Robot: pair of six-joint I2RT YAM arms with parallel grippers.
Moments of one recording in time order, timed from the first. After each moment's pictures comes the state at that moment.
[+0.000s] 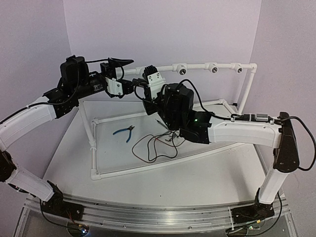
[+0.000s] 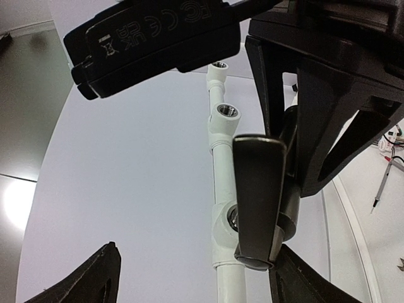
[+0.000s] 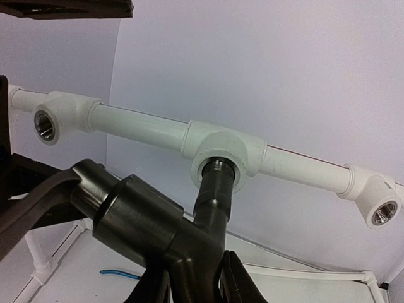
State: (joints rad) left arm -0.65 1.33 1.30 0.09 0.36 1.47; right arm 1.09 1.80 1.50 0.35 0.66 -0.22
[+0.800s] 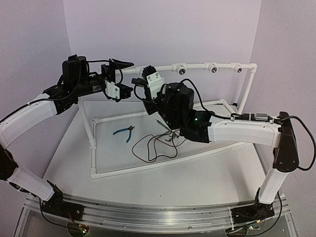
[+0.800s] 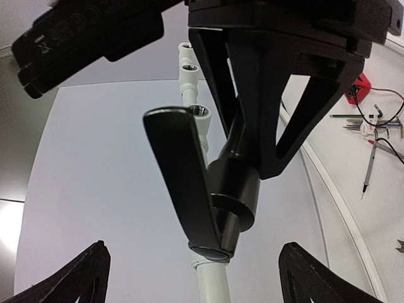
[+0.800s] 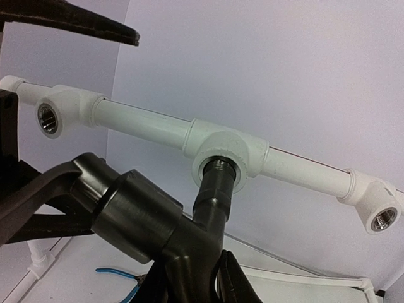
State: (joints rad) left arm -0.59 1.36 1.33 -0.02 0.46 1.58; right arm 1.08 1.81 1.51 0.35 0.63 -0.26
